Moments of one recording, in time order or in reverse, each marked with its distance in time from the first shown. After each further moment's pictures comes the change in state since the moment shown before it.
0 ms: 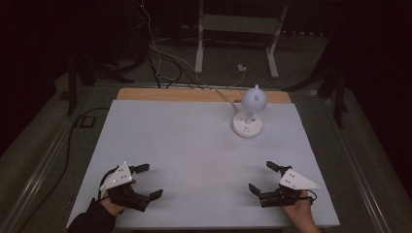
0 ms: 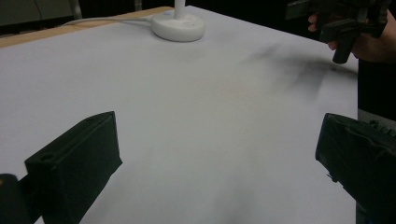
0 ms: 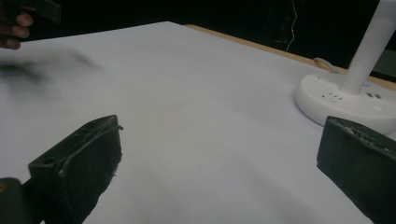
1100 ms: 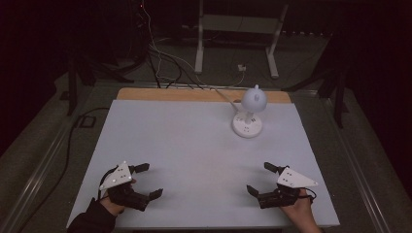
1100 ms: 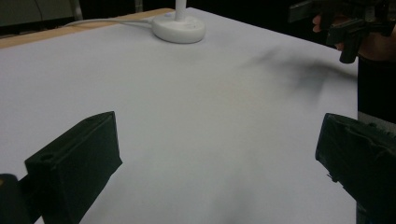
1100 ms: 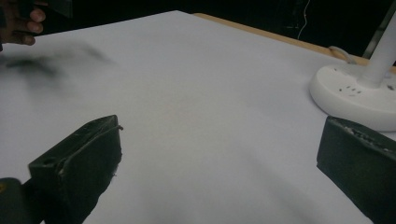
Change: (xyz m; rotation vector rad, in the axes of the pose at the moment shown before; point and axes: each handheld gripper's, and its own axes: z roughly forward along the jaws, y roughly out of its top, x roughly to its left) left arm 0.001 0.000 0.000 -0.005 0.003 -0.005; right arm 0.005 0.012 0.000 0.059 0.037 0.025
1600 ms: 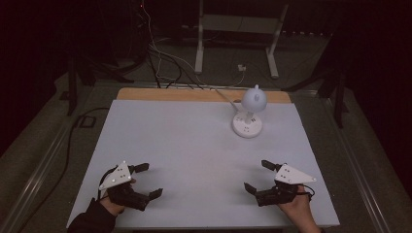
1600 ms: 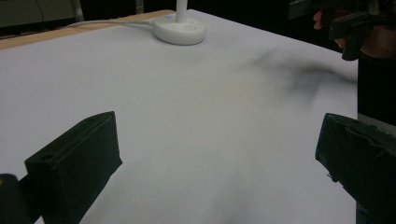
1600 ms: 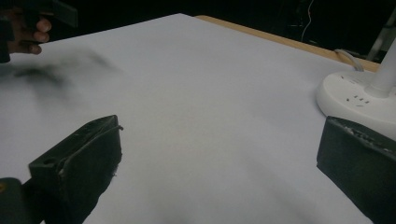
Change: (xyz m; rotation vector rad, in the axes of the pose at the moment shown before) left arm 0.000 0.000 0.000 -0.001 0.001 -0.007; right arm 0.003 0.014 0.005 0.009 0.010 0.011
